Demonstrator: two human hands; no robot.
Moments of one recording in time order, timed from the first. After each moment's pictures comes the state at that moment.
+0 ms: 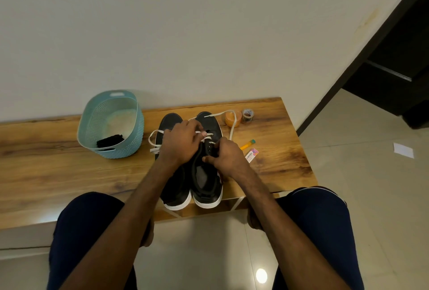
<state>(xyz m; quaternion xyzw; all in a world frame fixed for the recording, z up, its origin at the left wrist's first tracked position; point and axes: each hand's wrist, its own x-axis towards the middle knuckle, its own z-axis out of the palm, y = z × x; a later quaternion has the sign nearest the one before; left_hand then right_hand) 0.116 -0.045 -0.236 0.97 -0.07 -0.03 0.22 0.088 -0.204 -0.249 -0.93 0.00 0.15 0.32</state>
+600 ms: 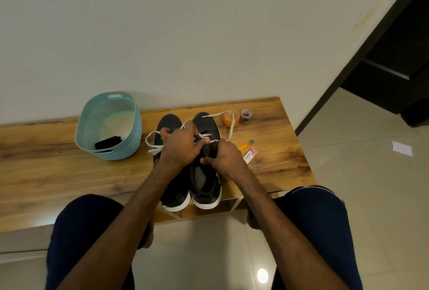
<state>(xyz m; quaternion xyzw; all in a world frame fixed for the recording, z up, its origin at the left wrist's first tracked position) 0.110 -0.057 -0.235 0.98 -0.03 -0.02 0.18 0.087 -0.203 -0.247 -0.93 0.01 0.16 0.33</state>
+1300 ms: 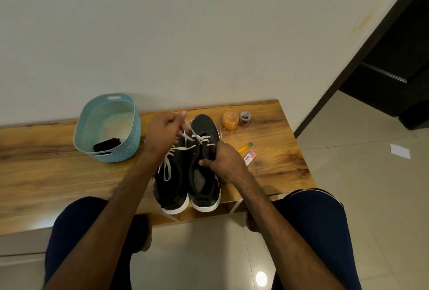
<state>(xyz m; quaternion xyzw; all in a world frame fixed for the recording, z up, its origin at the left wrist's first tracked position) 0.115 -0.026 -0.198 0.84 0.05 0.03 0.54 0.088 -0.203 -0.245 -0.93 0.02 0.18 0.31</state>
